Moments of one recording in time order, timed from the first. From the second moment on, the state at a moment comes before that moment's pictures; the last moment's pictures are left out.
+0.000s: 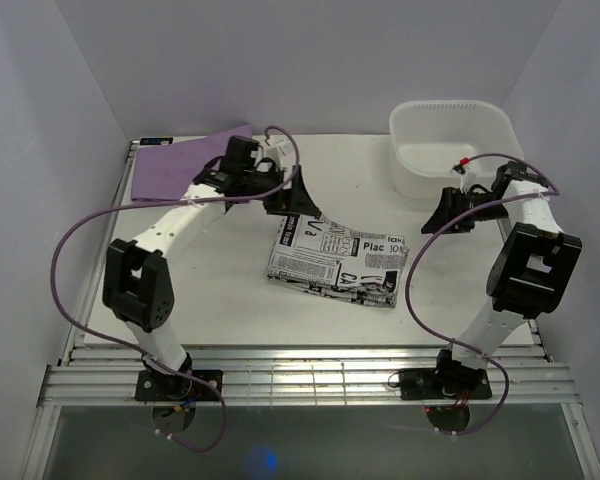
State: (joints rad) left arm -0.51 1.78 1.51 -0.47 0.70 -0.41; right arm -0.32 1.81 1.38 -1.04 -0.88 -0.54
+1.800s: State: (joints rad) left arm -0.23 1.66 0.66 0.11 0.78 -0.73; right arm -0.14 1.49 0.70 -0.41 -0.66 0.16
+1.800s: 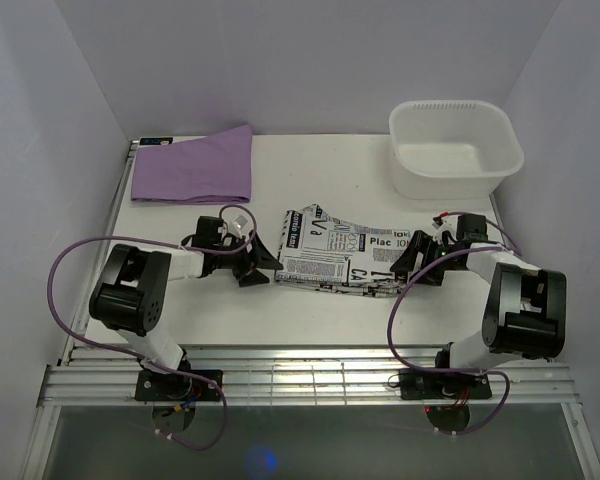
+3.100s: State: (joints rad) left arm -0.14 1.44 1.04 -0.08 0.28 -0.12; right arm 0.42 1.87 1.42 -0.07 -0.46 0.30
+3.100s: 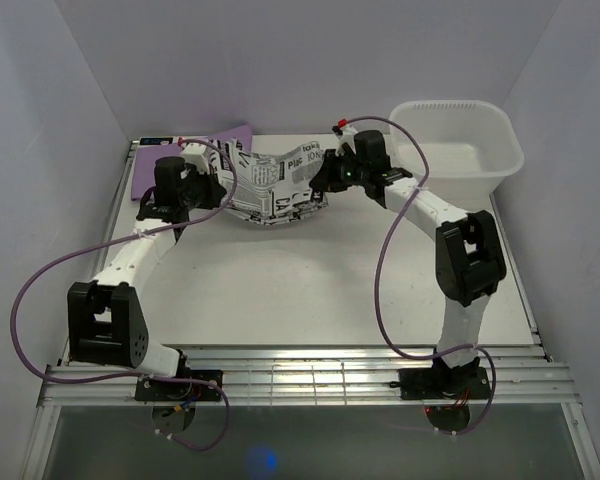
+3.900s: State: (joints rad) left arm 0.34 1.79 1.24 0.31 0.33 -0.05; right arm 0.69 2.74 2.35 0.37 -0.23 0.32
